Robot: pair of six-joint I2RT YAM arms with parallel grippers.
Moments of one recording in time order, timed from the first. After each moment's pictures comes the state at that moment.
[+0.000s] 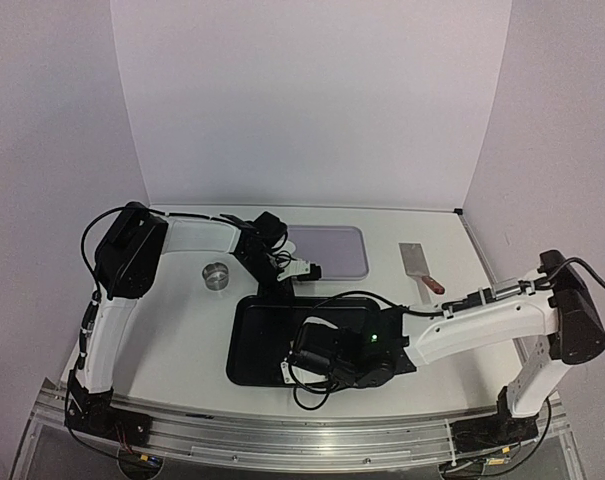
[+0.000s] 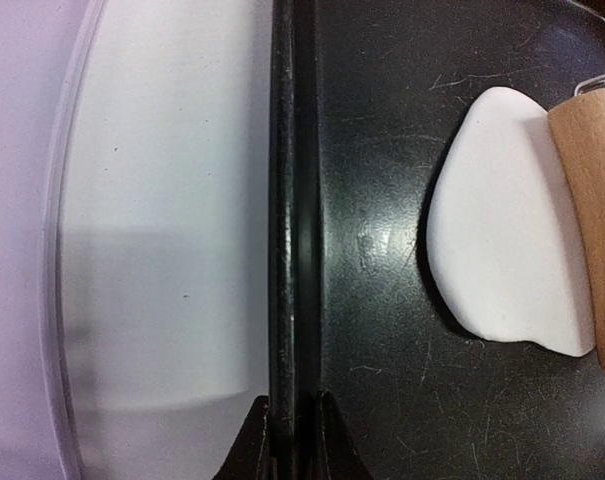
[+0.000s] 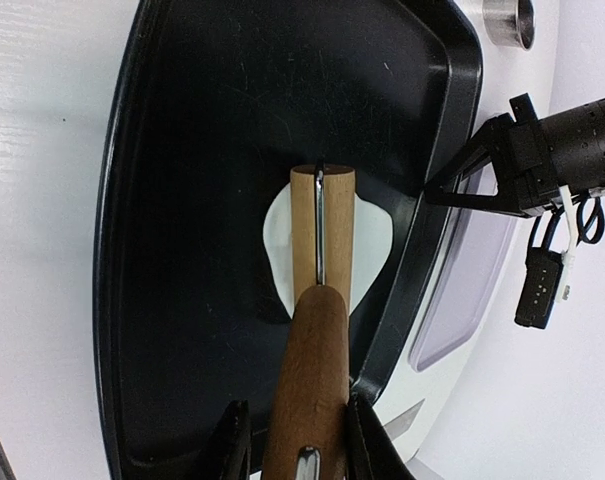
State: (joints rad) left arm -0.70 2.29 1.73 -0.62 0.45 0.82; right arm 1.37 1.76 1.17 -0.64 0.56 -0.61
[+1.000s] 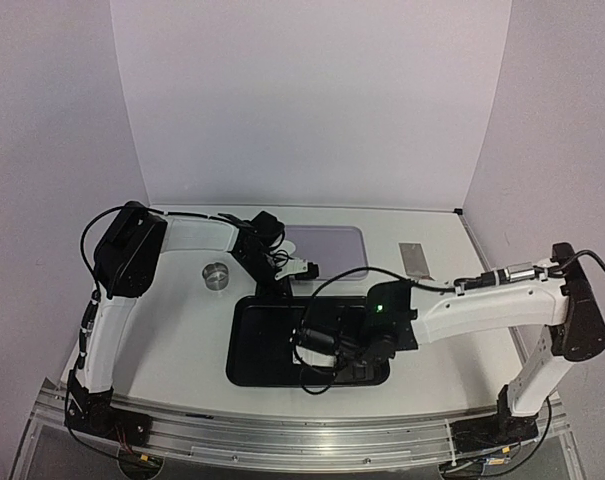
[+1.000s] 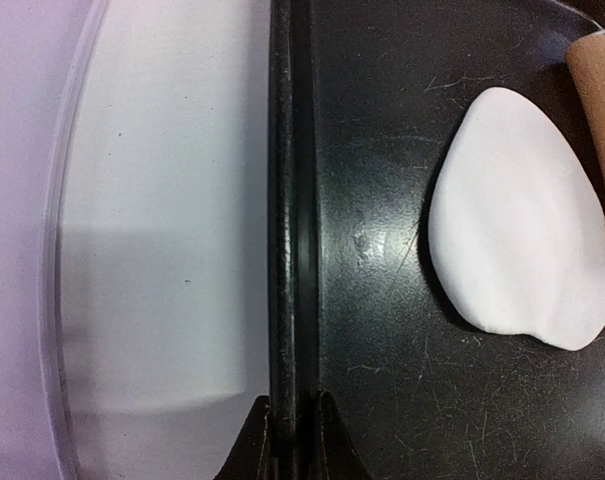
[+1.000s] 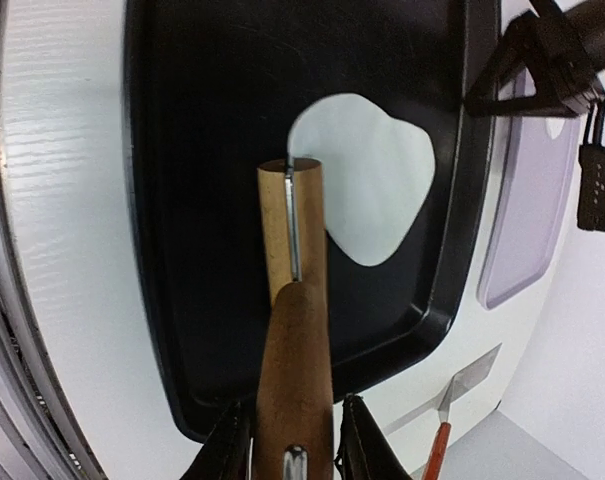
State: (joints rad) left arm -0.68 2.29 1.72 -0.63 0.48 0.81; right arm 1.35 1.74 1.28 -0.90 0.47 -0.36
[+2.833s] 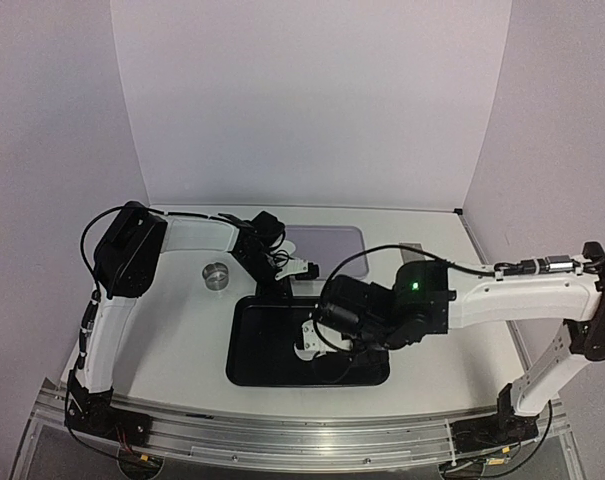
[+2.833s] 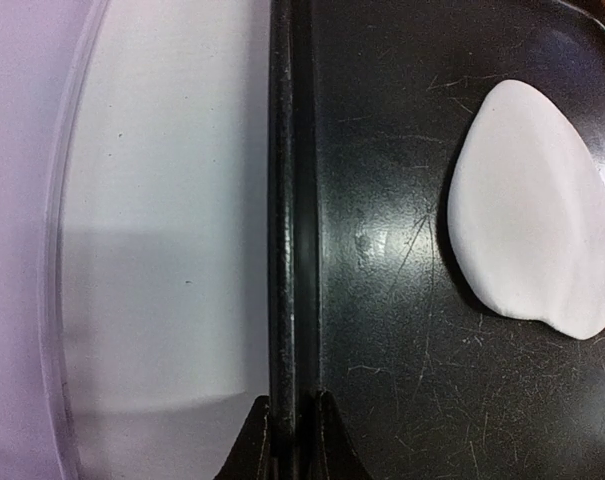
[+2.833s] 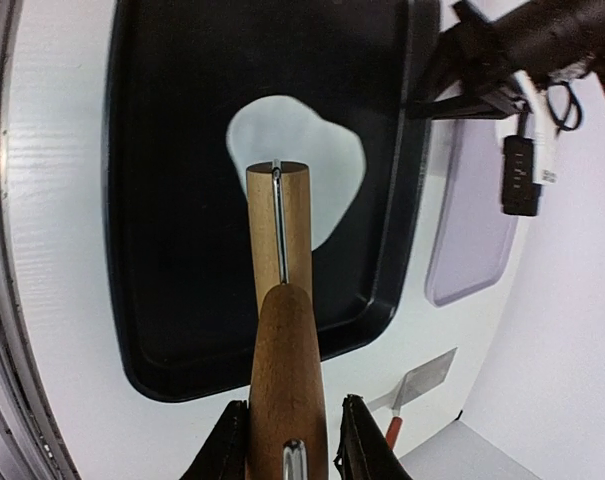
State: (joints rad) left arm -0.69 2.29 1.72 -0.63 0.47 0.82; right arm 1.31 1.60 1.27 -0.93 0.48 -0.50
